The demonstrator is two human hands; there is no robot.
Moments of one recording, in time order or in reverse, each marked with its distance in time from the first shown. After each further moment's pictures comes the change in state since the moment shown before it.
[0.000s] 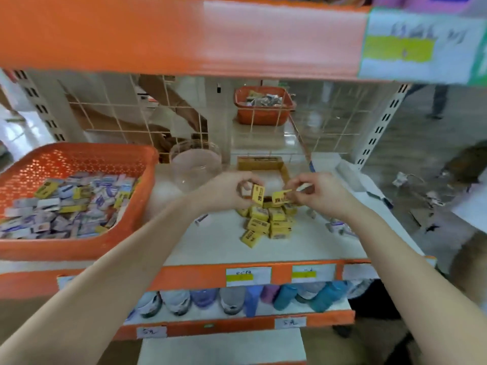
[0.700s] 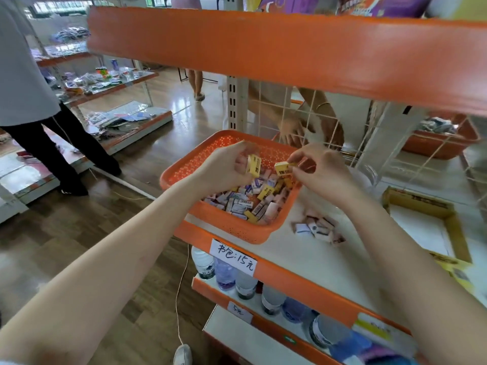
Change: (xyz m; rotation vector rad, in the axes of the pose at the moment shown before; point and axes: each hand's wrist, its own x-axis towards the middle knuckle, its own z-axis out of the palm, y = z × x) left_hand -0.178 -0.103 -0.133 0.024 0.563 -0.372; right_hand 0.123 -0.196 0.144 0.030 -0.037 -0.496
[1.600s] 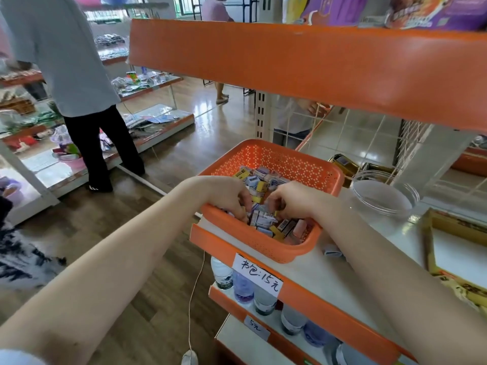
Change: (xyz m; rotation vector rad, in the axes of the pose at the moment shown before) left_hand 0.006 -0.038 -0.028 0.423 -0.637 -0.222; right_hand 0.047 -0.025 0.078 -0.382 -0.729 -0.121
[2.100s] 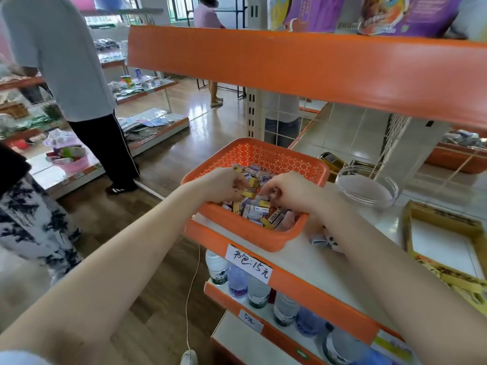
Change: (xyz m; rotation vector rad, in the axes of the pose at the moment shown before) left_hand 0.002 0.004 0.016 -0.079 0.333 -0.030; right_hand -0.037 -0.008 -0.010 0.088 0.214 -0.025
